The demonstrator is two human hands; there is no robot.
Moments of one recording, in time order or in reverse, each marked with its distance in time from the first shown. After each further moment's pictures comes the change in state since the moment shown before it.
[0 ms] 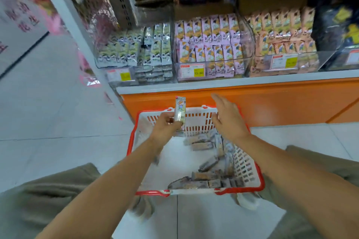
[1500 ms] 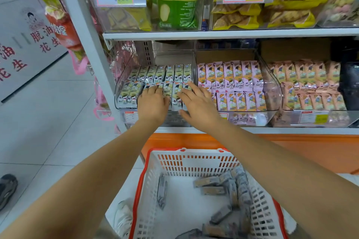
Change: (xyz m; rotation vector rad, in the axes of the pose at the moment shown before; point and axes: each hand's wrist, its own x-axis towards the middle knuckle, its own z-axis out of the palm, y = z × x) left_hand 0.107 0.138 -0.103 1.057 0.520 0.465; right_hand 0.184 -0.112 -0.030 -0.335 0.039 -0.345
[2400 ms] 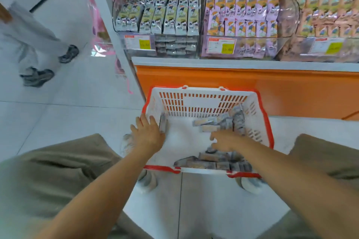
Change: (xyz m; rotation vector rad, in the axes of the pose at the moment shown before) left_hand -0.245 -0.047 0.113 0.141 -0.594 -0.285; right_hand -0.225 -0.027 0.121 0.223 -1.104 0.261
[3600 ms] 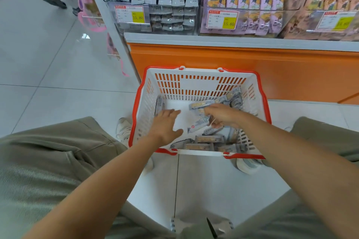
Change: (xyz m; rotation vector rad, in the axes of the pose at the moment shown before) left_hand -0.018 0.023 0.027 -0.178 -0.116 0.452; right_hand -0.008 -0.005 -0.012 1.002 0.043 0.031
